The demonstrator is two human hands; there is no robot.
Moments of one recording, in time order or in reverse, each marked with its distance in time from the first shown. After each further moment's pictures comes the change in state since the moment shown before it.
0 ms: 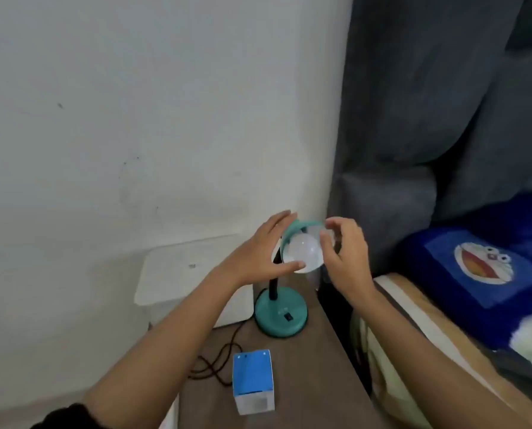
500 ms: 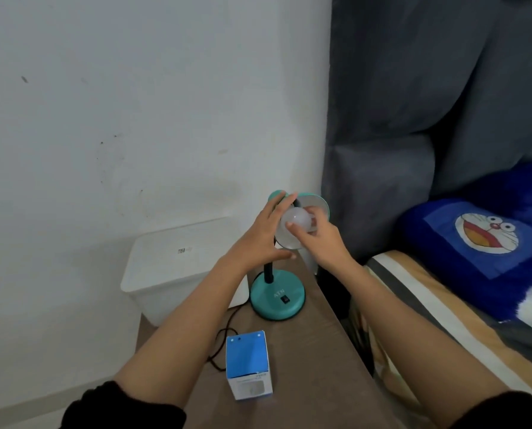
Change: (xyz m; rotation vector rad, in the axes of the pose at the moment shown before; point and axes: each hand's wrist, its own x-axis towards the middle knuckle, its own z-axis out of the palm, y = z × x) left_hand 0.020 -0.025 0.047 -0.076 0.068 0.066; right_hand 0.004 0.038 0.035 0.142 -0.279 0.230
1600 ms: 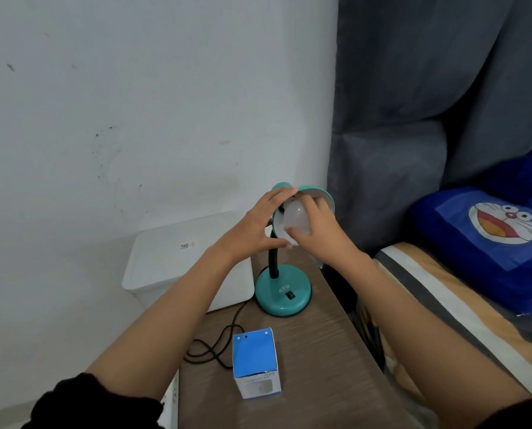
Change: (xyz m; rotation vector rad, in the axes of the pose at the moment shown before) left_hand -0.008 -0.008 -0.023 -0.055 -0.031 0.082; right_hand 0.009 -0.003 0.014 -0.324 -0.047 -0.184
